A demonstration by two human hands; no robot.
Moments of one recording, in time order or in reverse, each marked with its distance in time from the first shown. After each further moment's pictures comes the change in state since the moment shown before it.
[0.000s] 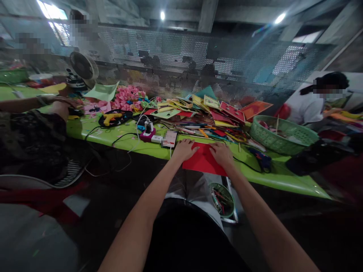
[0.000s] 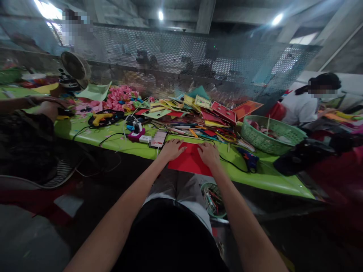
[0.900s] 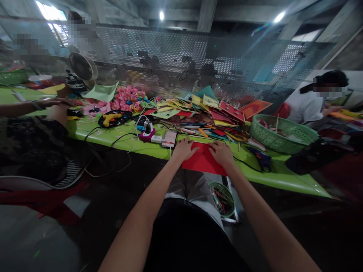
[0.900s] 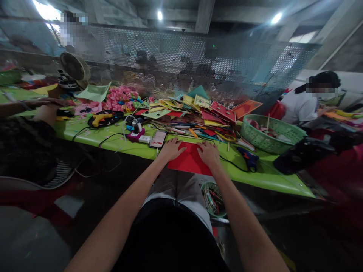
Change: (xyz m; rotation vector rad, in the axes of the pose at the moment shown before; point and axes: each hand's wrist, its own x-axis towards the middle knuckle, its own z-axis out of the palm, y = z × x) left_hand 0.000 0.001 -0.003 0.005 -0.076 -0.049; right_hand 0.001 0.002 0.003 0.006 0.028 -0.019
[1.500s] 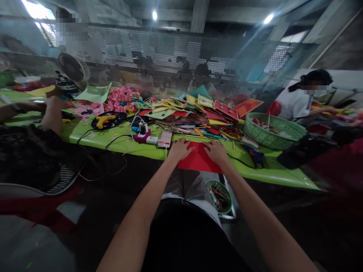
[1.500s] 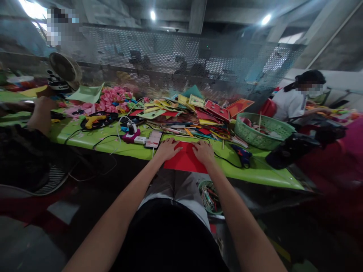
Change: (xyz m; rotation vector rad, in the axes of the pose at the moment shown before) left_hand 0.002 0.001 -0.003 0.013 0.016 0.038; right_hand -0.002 -0.007 -0.011 -0.009 -0.055 0.004
